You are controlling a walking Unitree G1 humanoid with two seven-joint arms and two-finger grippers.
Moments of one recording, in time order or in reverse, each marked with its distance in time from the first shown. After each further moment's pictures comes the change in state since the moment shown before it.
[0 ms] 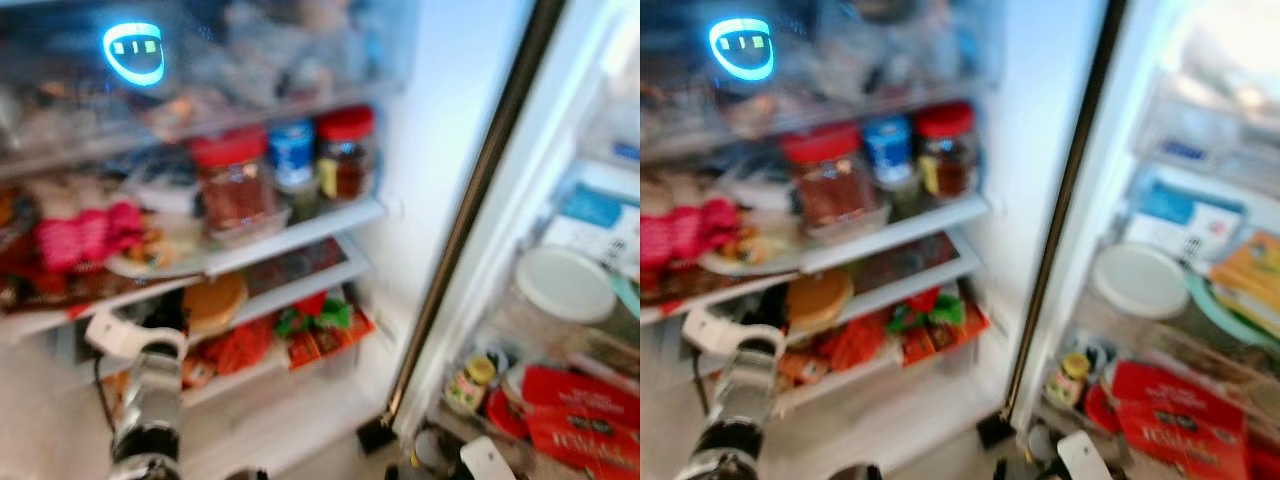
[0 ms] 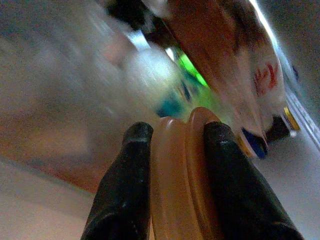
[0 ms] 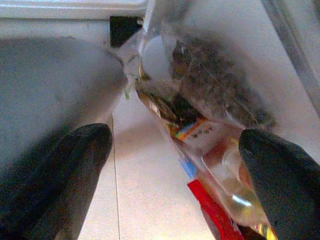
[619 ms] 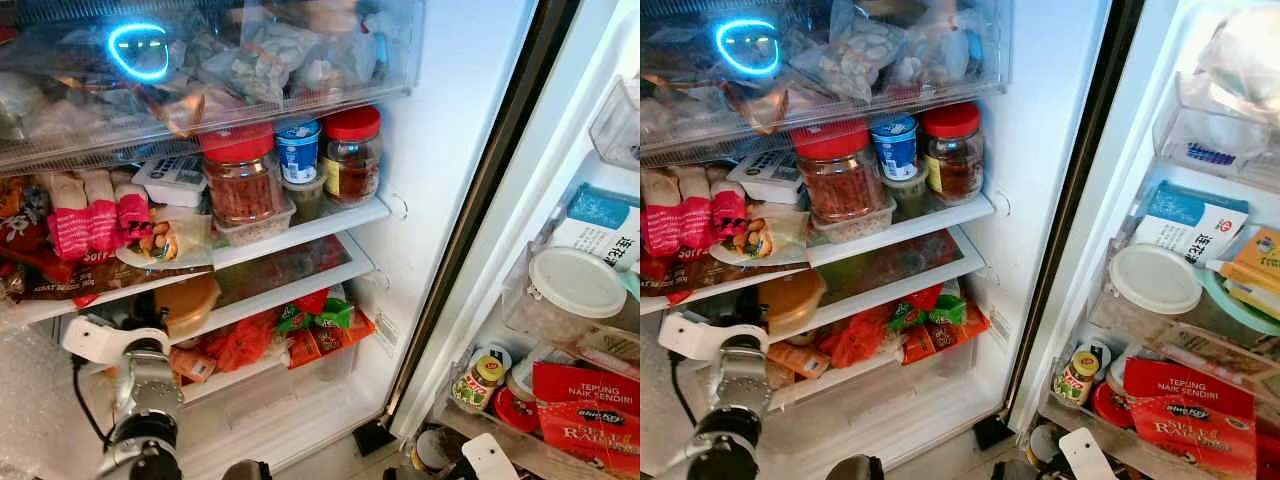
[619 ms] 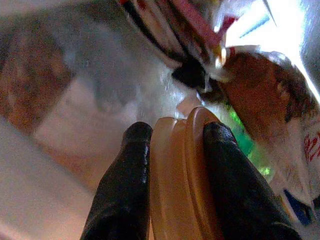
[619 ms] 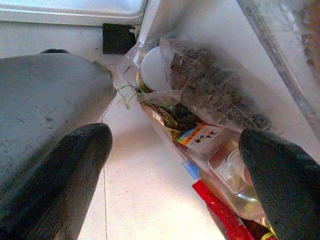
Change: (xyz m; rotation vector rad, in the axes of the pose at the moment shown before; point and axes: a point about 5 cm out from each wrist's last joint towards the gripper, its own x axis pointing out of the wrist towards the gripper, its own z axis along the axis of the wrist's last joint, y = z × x) left arm 0.006 0.019 0.033 0.001 -0.189 0.189; right arm 0.001 -0.005 0.011 -0.010 -0.037 -0.013
